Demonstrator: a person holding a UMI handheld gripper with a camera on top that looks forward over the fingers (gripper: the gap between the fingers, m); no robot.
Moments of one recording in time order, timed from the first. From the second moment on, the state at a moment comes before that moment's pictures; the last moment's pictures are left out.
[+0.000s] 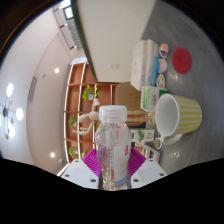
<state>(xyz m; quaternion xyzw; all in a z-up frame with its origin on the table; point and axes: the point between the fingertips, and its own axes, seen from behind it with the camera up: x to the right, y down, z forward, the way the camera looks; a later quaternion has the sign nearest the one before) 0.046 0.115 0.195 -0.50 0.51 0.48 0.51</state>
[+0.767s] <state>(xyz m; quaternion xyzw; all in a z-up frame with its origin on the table) 0.313 0.093 0.130 -0.73 0.22 -0.18 0.62</state>
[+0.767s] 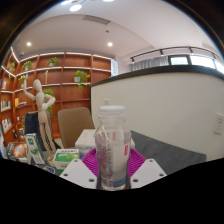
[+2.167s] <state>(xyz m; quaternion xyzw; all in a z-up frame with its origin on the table) 0.142 -0.108 0.213 -0.73 0.12 -0.08 0.67</state>
